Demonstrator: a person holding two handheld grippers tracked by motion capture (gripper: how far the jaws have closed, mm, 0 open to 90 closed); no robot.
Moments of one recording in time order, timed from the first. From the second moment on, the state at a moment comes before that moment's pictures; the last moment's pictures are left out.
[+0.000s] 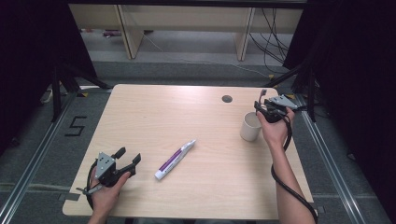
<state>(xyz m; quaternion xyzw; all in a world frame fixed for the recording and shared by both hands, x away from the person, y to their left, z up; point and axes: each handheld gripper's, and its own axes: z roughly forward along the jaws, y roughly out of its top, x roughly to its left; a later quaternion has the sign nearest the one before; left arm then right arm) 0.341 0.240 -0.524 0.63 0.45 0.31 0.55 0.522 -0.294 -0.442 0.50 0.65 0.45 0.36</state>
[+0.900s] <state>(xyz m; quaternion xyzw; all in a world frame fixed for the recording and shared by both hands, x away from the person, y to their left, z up) 0.361 0.189 -0.477 0.75 0.39 0.21 0.49 0.479 -0.299 -0.436 0.51 0.66 0.43 0.34</state>
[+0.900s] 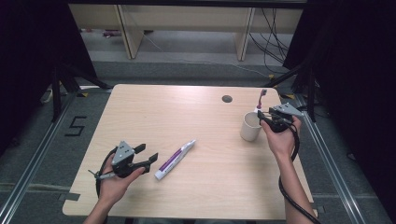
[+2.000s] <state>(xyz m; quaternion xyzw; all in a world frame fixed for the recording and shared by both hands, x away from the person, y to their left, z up) 0.445 0.092 -0.454 0.91 0.40 -0.01 0.13 0.423 -0.289 -0.430 0.50 0.70 0.42 0.30</state>
